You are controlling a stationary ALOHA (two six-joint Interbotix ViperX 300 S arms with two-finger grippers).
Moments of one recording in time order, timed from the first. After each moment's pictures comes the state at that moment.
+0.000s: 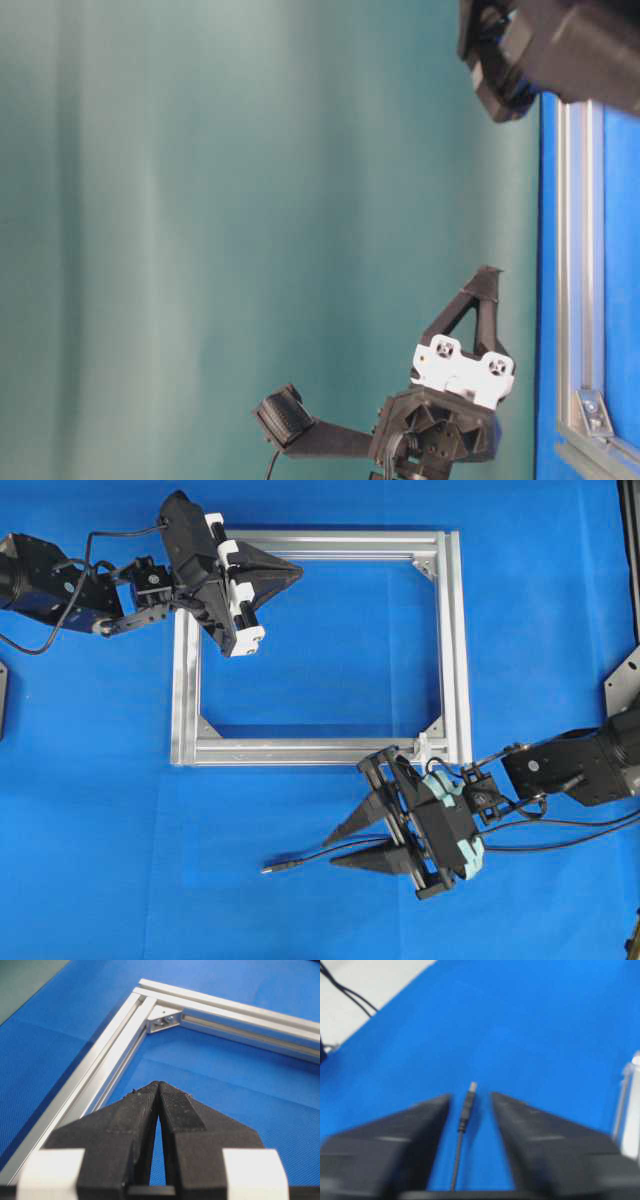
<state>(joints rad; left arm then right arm) 0.27 0.14 0.83 -0.09 -0.76 0.01 0.32 0.16 0.81 -0.11 -0.73 0.08</state>
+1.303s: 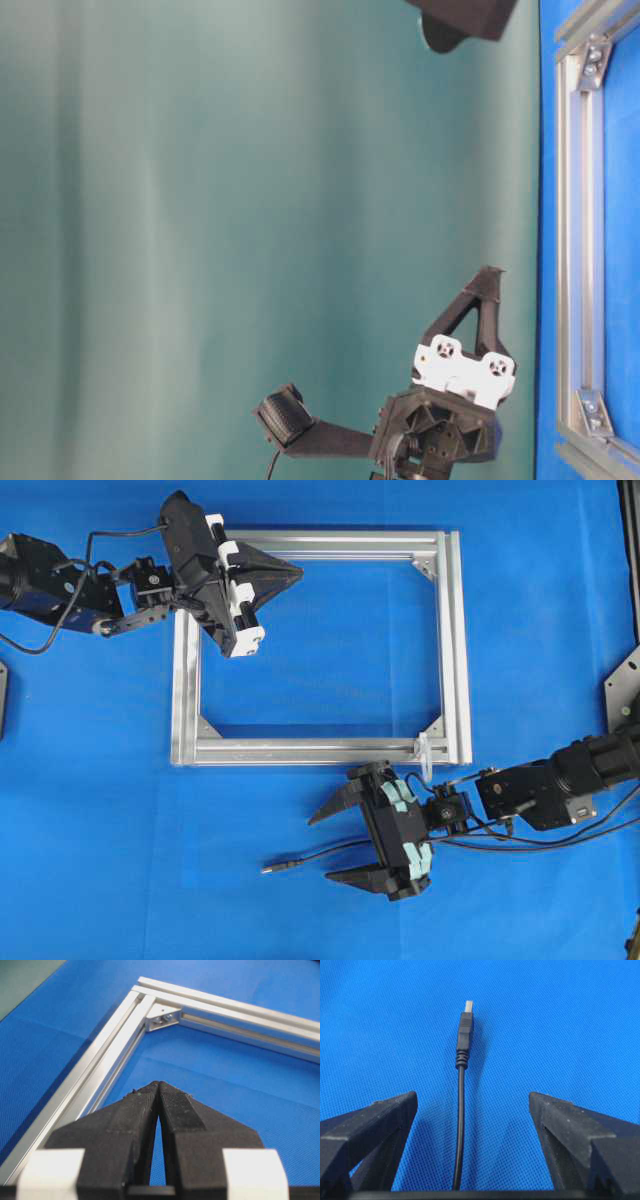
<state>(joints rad) 0.27 0.14 0.83 -0.09 -0.75 0.00 0.36 0.38 0.75 0.09 -0.74 0.08</state>
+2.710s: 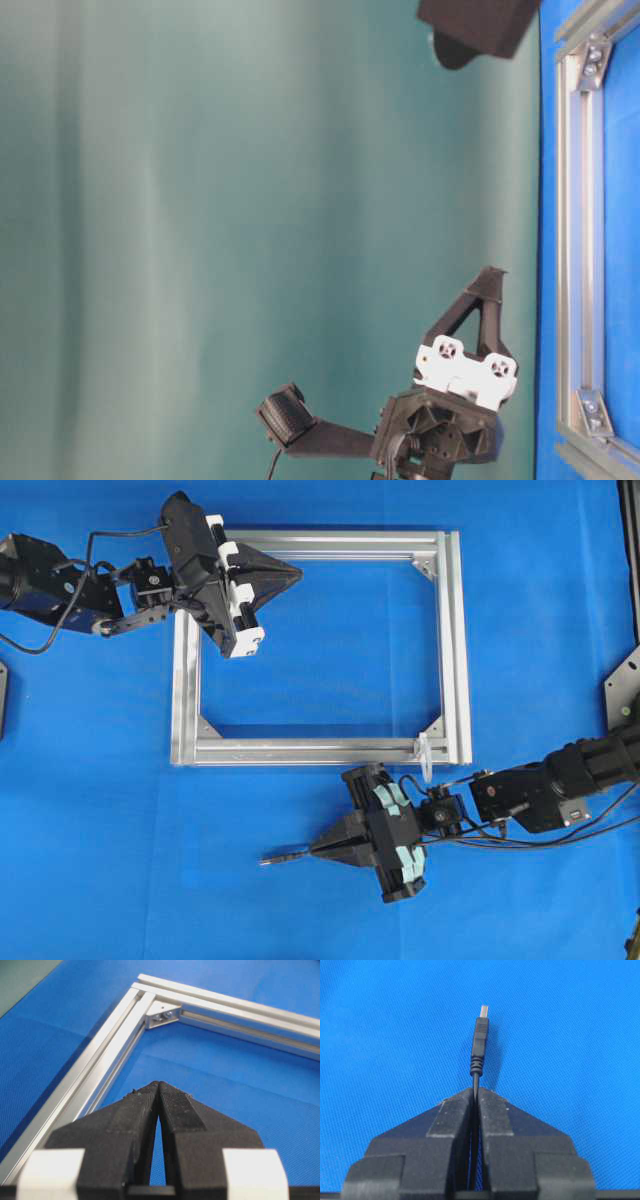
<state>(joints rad) 0.27 0.14 0.83 -0.09 -0.75 0.00 0.37 0.38 0.72 0.10 -0.71 0.08</state>
